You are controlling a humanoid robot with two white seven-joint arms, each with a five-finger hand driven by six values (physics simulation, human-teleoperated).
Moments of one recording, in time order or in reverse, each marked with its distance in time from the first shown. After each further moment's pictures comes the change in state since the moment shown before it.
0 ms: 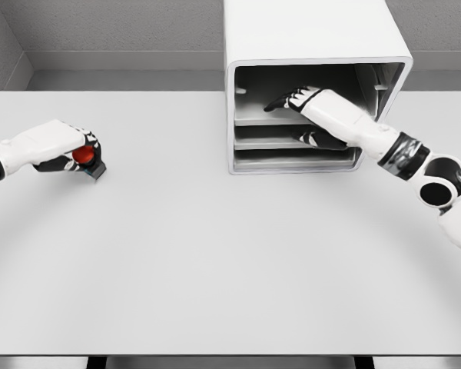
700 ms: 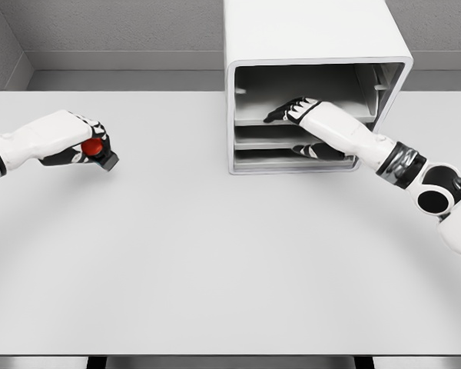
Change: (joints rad) left arm 0.017 0.000 0.011 -0.092 0.063 0.000 0.000; right arm 0.023 -0.006 0.016 0.010 0.017 0.000 -0.002
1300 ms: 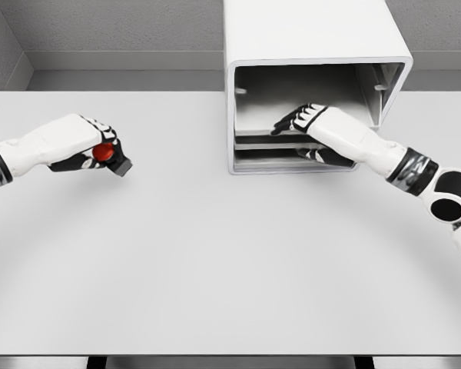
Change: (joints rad) left arm 0.043 -0.001 -0.001 -0.083 0.071 -0.001 0.000; right arm 0.046 -0.069 -0.007 -0.091 -0.010 0.000 -0.003
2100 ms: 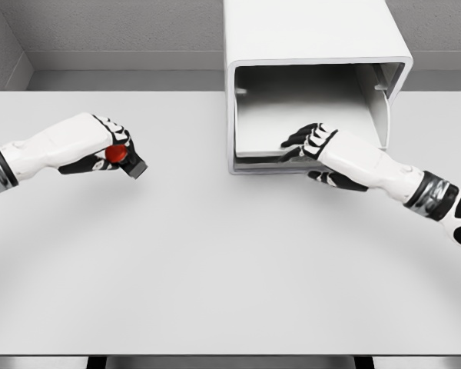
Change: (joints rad) left arm 0.028 -0.002 0.000 -0.101 0.057 0.000 0.000; right arm 0.120 -0.110 -0.049 -0.166 -0.002 -0.001 0.001
